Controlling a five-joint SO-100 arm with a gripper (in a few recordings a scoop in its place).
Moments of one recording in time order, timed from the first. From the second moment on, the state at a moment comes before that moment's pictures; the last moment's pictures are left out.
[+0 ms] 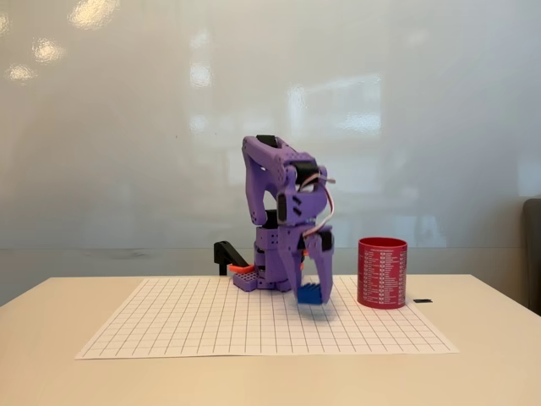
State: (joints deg) arm -29.0 127.4 137.5 66.5 -35.7
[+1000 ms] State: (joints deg) arm -60.5 137.5 112.9 92.5 -0.3
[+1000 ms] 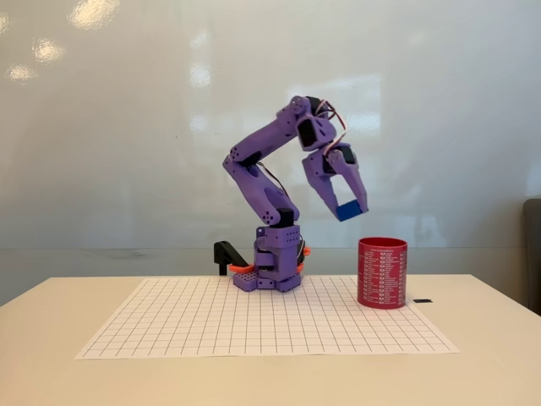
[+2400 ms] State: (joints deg) arm -69.9 125.7 115.8 80.8 9.8
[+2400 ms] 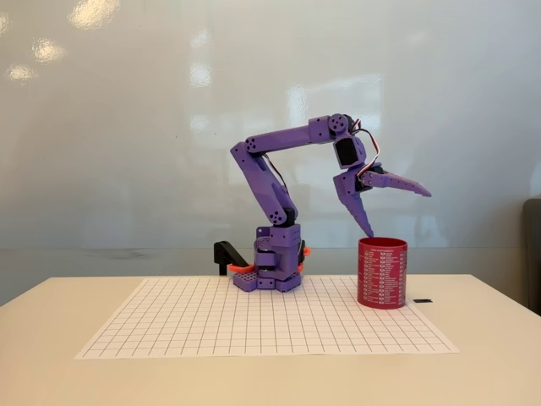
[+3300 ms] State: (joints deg) arm -39.2 126.2 115.8 74.2 -10.9
